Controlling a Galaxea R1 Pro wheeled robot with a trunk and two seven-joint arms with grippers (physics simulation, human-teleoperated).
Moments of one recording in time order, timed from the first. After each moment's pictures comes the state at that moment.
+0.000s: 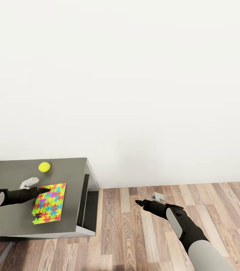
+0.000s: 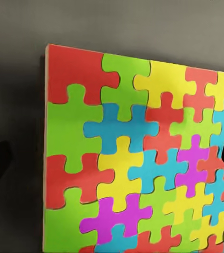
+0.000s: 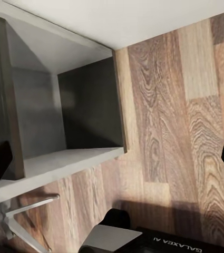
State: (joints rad) left arm -0.83 0.52 0.03 -0.44 0.27 0.64 -0.72; right arm -0.60 0.00 0.01 -0.70 -0.32 0.49 0.35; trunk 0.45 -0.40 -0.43
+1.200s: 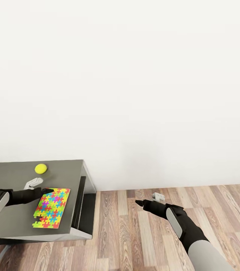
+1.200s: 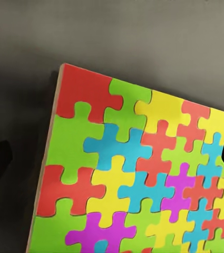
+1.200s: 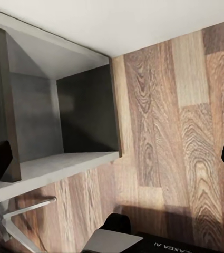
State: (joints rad) left arm -0.83 0.49 0.03 -0.44 0.26 0.65 -0.72; right arm -0.60 0.00 0.01 -0.70 -0.32 0.49 0.35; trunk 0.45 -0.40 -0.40
